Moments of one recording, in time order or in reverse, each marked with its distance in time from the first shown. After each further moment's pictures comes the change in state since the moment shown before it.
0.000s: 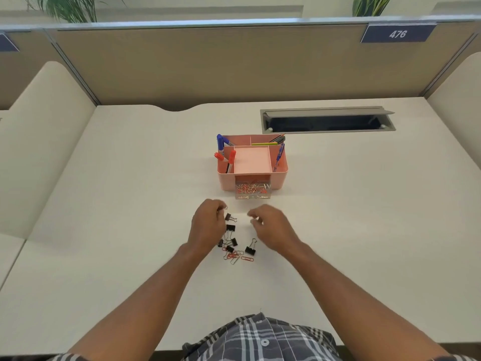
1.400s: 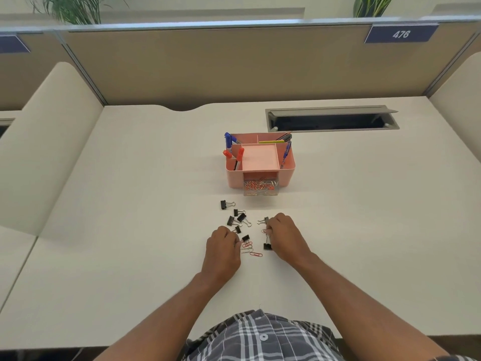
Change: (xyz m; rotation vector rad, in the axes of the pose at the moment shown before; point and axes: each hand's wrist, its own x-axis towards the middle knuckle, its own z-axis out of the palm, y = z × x) left_hand -0.075 -0.027 0.024 0.219 -0.111 0.099; right_hand -0.025 0.028 0.033 -0.218 0.020 -0.007
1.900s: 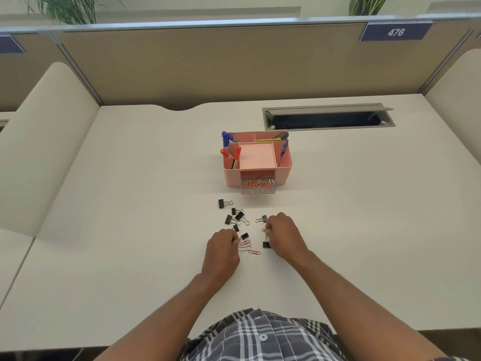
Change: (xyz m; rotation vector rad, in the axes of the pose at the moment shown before) left_hand -0.001 0.009 -0.002 -0.144 -0.044 -0.132; right_hand -0.001 -0.005 -0.004 0.031 -0.067 0.152
